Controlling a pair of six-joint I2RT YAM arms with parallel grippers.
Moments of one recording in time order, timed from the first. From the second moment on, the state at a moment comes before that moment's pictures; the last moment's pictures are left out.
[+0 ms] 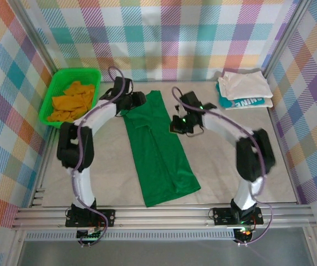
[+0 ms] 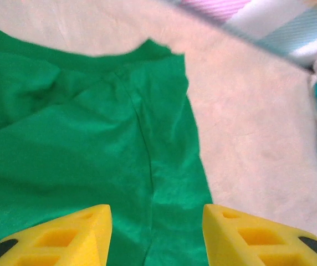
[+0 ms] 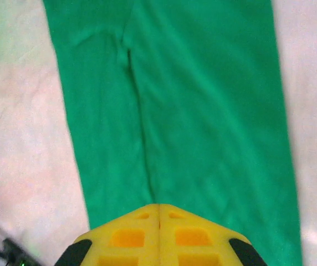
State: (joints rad) left arm -0.29 1.93 1.54 -0.33 0.14 -0.60; right arm 0.51 1.88 1.48 -0.68 -0.37 0.52
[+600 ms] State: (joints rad) left arm -0.24 2.41 1.96 -0.44 0.12 -0.68; right arm 0.47 2.75 2.56 -0.80 -0.37 0.52
